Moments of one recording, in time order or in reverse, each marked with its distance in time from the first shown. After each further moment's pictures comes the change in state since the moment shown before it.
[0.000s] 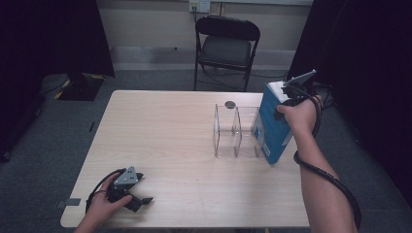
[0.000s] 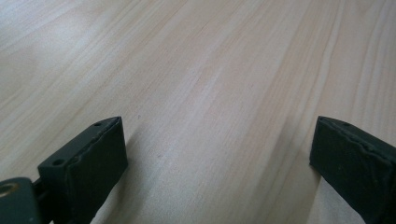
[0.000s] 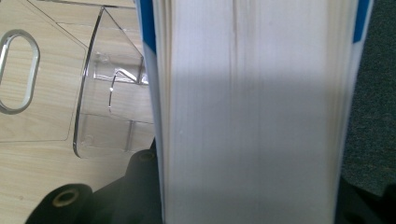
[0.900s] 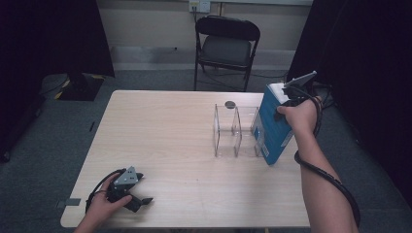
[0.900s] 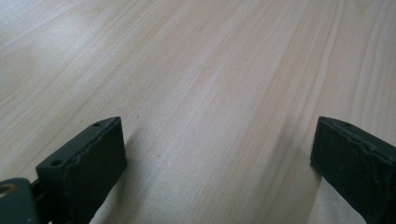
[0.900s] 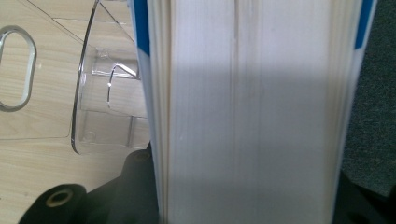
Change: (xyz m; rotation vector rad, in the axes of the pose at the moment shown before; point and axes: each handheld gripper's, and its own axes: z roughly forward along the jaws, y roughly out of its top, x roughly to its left) left arm 0.000 0.000 0.000 0.001 -0.002 0.001; right arm -0.005 0.000 0.004 0.021 0.019 0.011
